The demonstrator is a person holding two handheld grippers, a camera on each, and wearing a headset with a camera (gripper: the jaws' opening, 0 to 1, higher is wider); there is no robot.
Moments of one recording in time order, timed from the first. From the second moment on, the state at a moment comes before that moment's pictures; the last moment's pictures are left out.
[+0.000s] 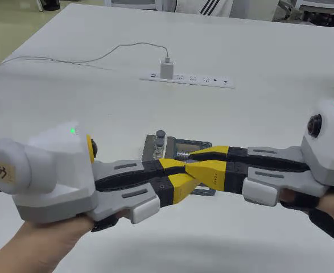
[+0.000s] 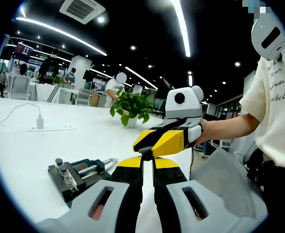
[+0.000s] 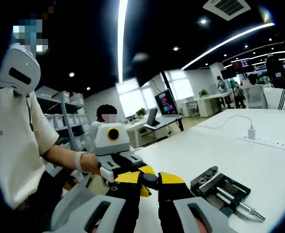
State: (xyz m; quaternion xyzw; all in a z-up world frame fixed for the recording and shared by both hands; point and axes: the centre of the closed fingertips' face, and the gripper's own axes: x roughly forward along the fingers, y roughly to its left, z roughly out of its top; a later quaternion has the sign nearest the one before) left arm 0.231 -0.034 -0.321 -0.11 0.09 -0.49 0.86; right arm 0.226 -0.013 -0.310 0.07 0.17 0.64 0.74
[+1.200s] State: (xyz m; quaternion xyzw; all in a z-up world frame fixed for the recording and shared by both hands) left arm 0.220 -0.030 -0.338 -0.07 0.11 -0.53 0.84; right arm 0.219 -0.037 -0.315 -0.10 0.25 0.73 0.63
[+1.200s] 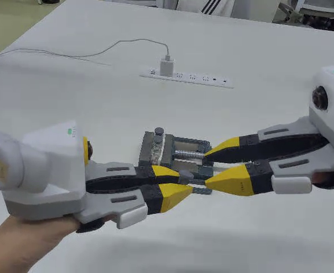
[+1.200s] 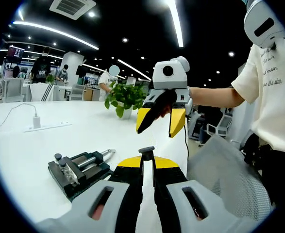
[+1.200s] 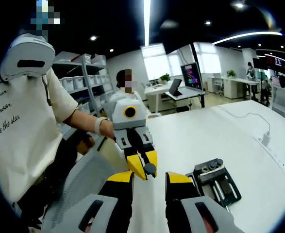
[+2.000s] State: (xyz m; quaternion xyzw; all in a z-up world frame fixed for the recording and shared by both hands) left arm 0.196 -0.045 -0.358 -0.03 0.15 -0.58 0.80; right arm 0.192 -0.035 -0.344 -0.28 0.33 0.79 0.43
